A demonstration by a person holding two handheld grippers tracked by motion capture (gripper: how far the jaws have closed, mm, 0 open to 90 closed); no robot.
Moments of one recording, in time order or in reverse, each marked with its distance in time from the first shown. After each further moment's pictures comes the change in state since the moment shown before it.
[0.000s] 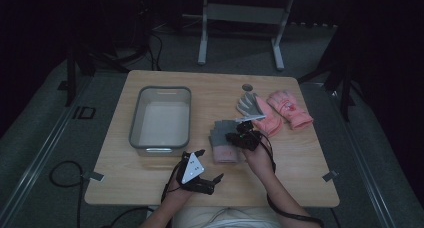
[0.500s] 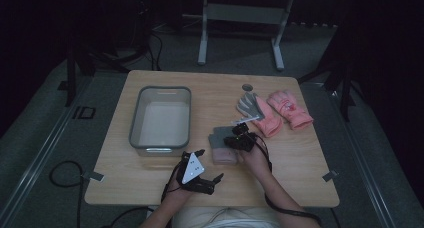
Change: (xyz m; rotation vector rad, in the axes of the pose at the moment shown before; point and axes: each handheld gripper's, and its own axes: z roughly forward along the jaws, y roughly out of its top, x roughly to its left) left arm -0.001 0.000 0.000 0.004 0.009 0.007; right arm -0.011 -0.009 0.031 0.079 -0.004 -0.009
